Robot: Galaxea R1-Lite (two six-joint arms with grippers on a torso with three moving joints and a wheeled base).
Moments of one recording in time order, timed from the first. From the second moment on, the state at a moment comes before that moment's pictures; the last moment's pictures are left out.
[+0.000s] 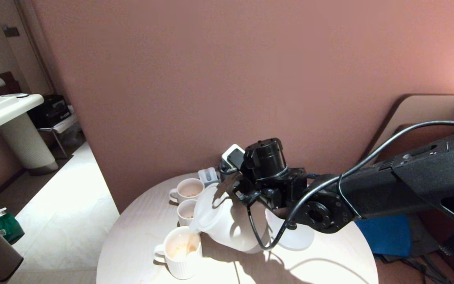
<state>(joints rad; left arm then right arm) 0.00 0.00 0.00 -0.03 0.00 0.00 0.73 2.08 -1.25 -0.37 -0.47 -0.38</state>
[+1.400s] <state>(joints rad) 0.00 0.00 0.00 -0.03 0.00 0.00 0.73 2.08 -1.23 -0.31 -0.48 -0.09</state>
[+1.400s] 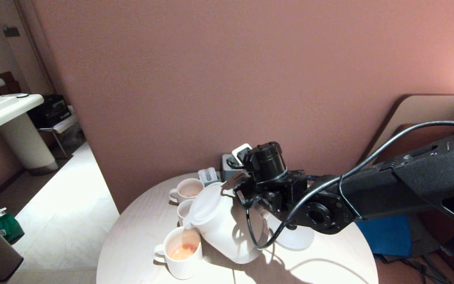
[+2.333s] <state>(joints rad) 0.00 0.00 0.00 -0.03 0.00 0.00 0.65 1.92 -0.93 -0.40 -0.38 0.32</state>
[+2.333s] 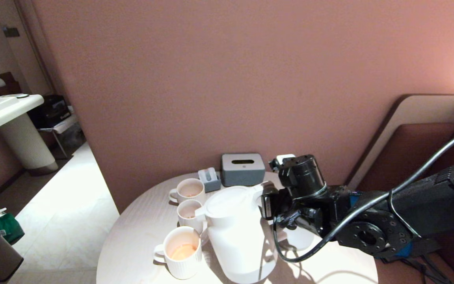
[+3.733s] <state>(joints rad) 0.00 0.00 0.00 -0.03 0.00 0.00 0.24 2.03 -0.57 -1.15 -0.29 0.22</state>
